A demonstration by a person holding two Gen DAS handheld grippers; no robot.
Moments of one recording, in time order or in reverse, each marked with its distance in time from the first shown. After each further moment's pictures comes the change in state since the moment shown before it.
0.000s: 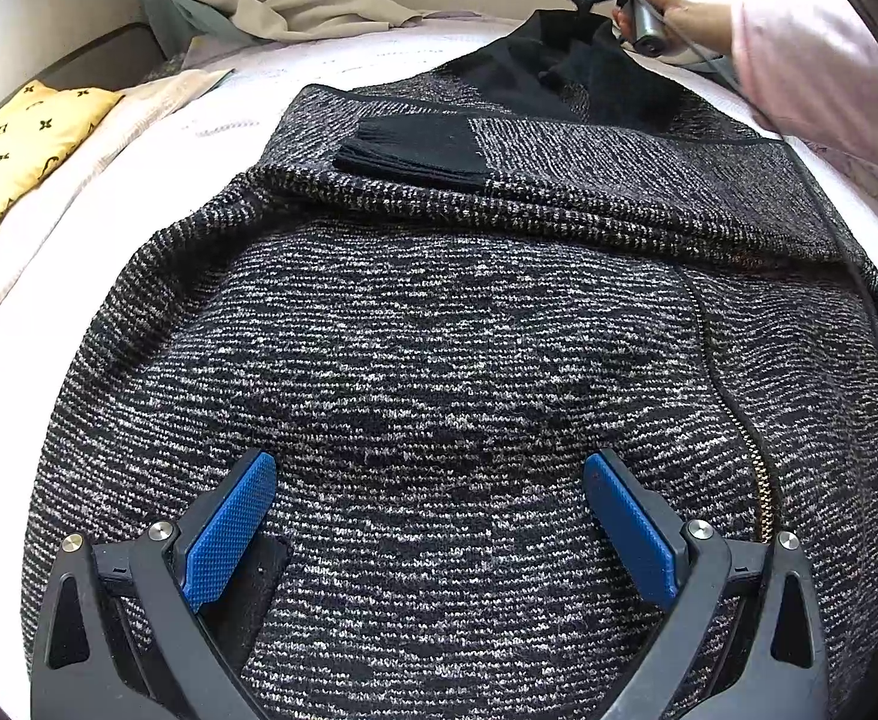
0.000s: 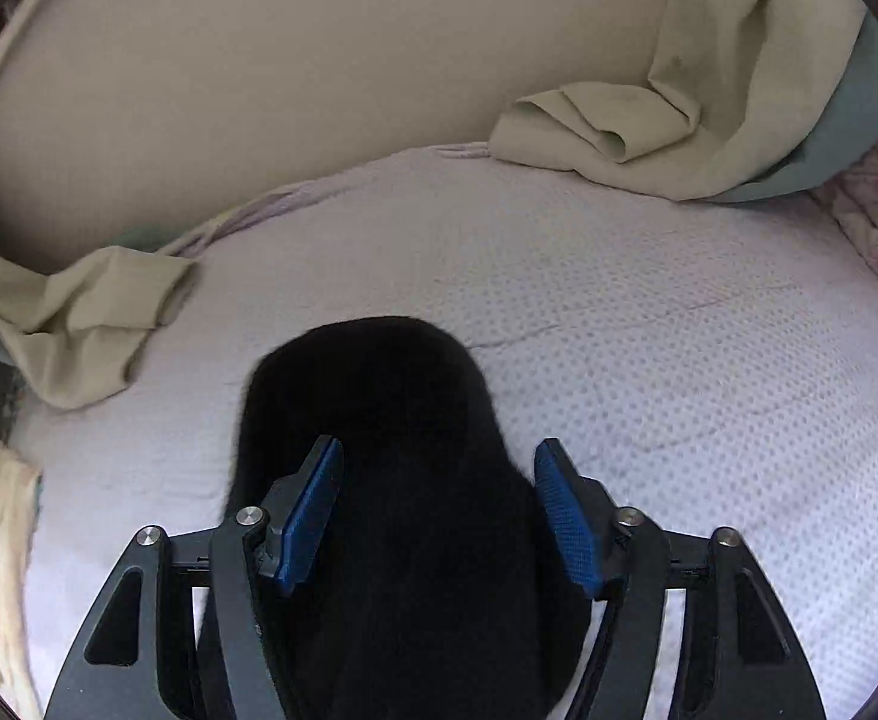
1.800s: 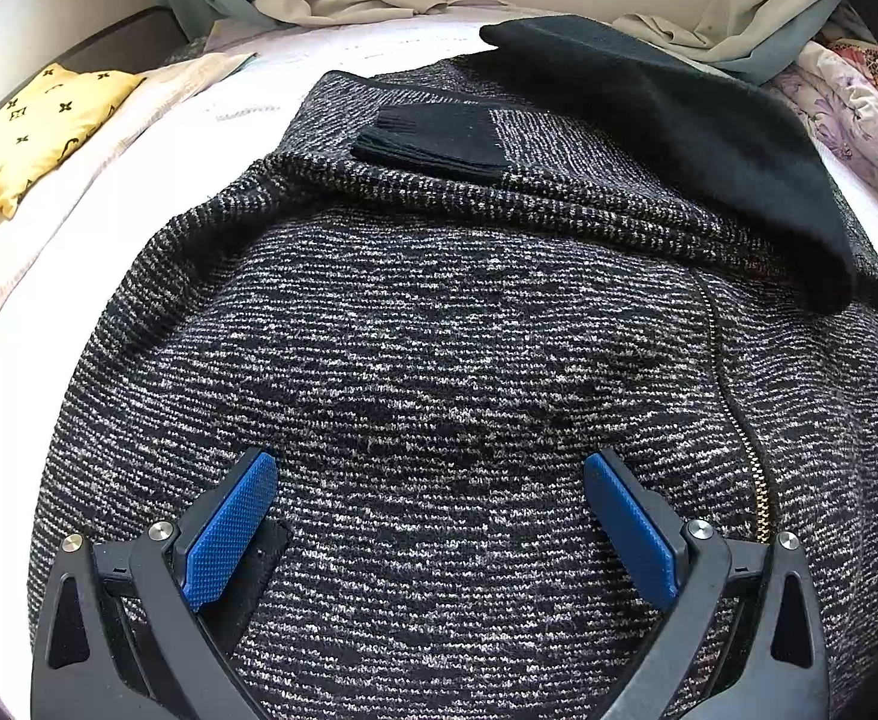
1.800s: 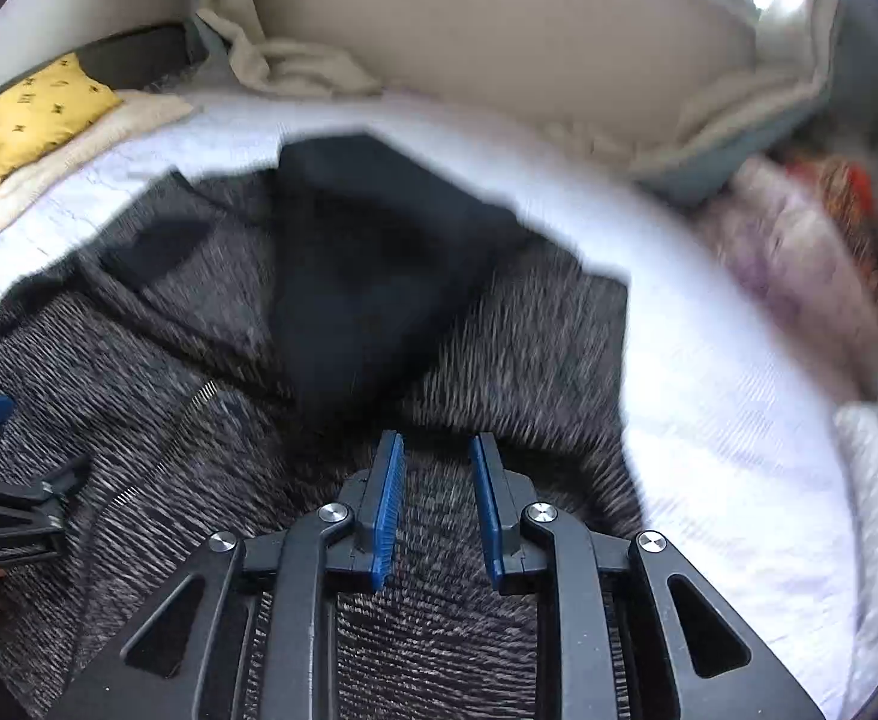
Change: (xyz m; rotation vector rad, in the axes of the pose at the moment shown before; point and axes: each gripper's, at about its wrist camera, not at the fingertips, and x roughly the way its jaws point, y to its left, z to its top) left arm -0.005 -0.011 0.006 -0.040 0.044 0.048; right arm -0.299 -0.044 -0.373 -0.573 -0.116 -0.096
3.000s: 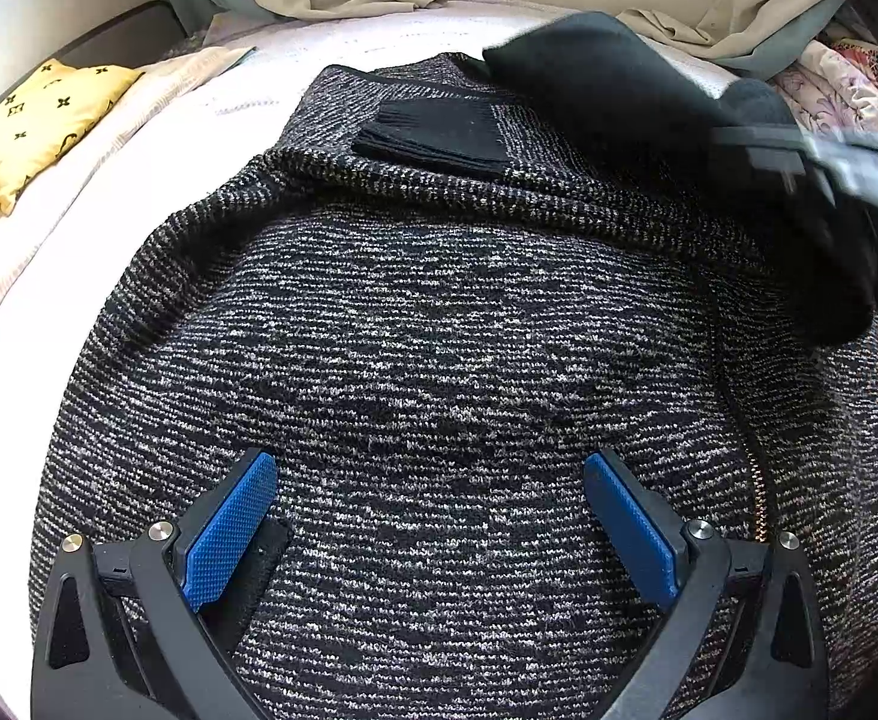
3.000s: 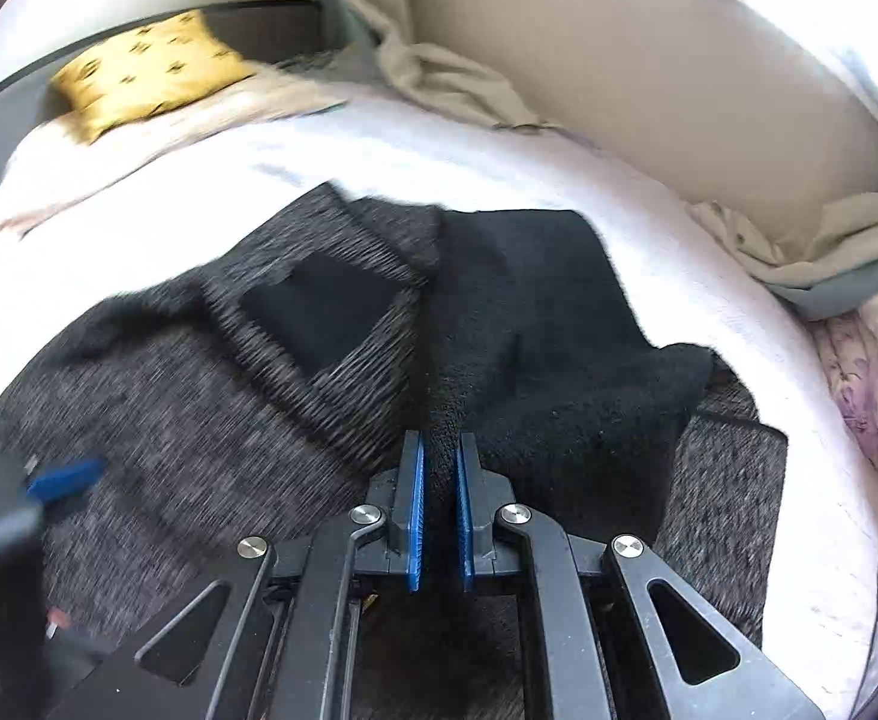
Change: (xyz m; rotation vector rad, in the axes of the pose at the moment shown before) left arm 0.008 0.004 0.008 -0.002 0.014 -0.002; right arm 0.022 0.104 0.033 -0.207 0.006 0.213
